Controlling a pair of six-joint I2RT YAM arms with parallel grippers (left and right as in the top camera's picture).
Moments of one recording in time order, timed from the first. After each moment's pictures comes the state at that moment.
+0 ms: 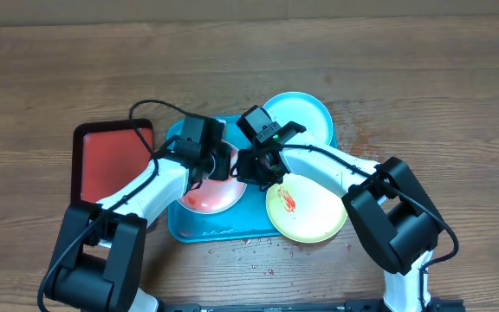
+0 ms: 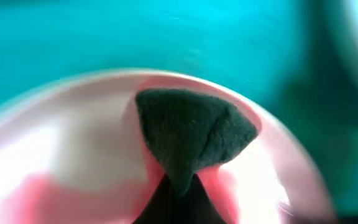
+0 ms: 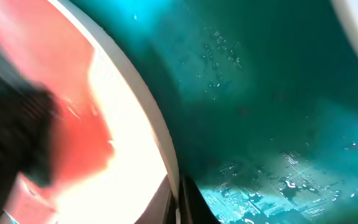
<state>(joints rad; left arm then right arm) -0.32 1.71 0.89 -0.28 0.05 -0.21 0.68 2.05 1.36 -0.64 -0.30 0.75</state>
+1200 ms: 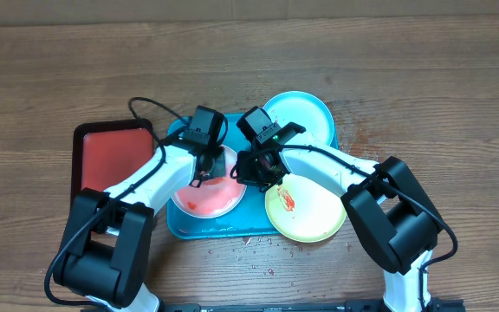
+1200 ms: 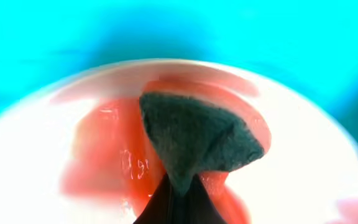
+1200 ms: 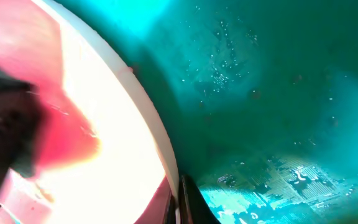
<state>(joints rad) -0.34 1.78 1.01 -0.54 -0.12 -0.43 0.68 2.05 1.36 -0.64 -0.32 0.73</state>
